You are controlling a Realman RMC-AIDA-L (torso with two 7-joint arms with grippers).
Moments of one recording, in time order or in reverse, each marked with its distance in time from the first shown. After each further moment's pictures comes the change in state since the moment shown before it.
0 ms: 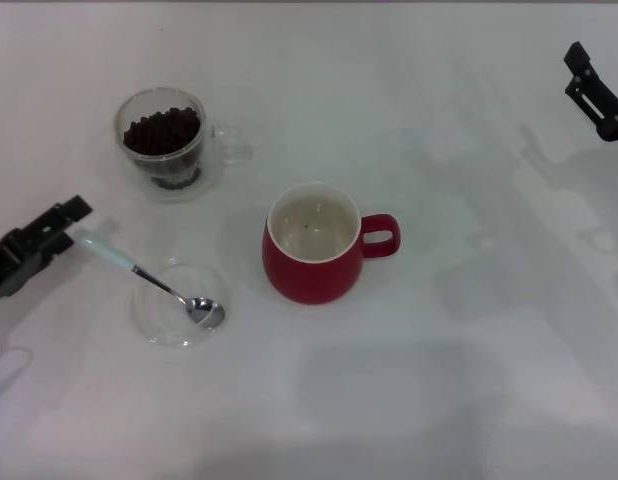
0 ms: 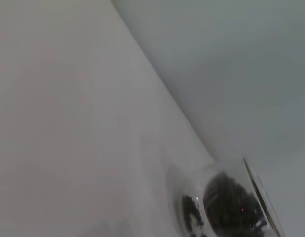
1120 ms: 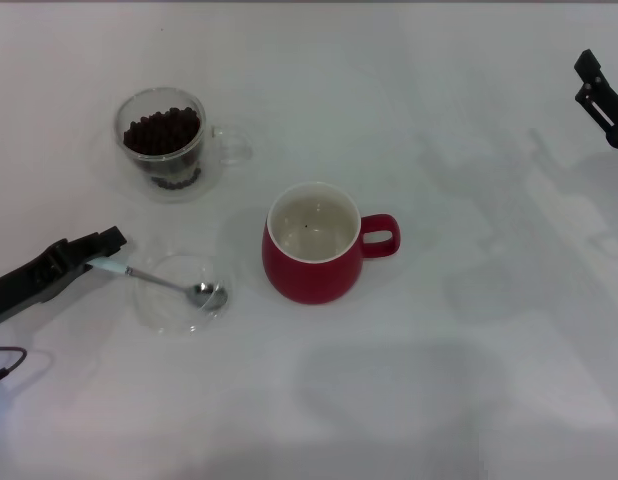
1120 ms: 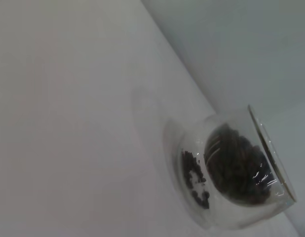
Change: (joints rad) left arm -0.054 -0.011 0.027 -0.006 0.109 -0.035 -0.026; right arm -0.011 -0.001 0.003 0.014 0.004 -0.004 0.015
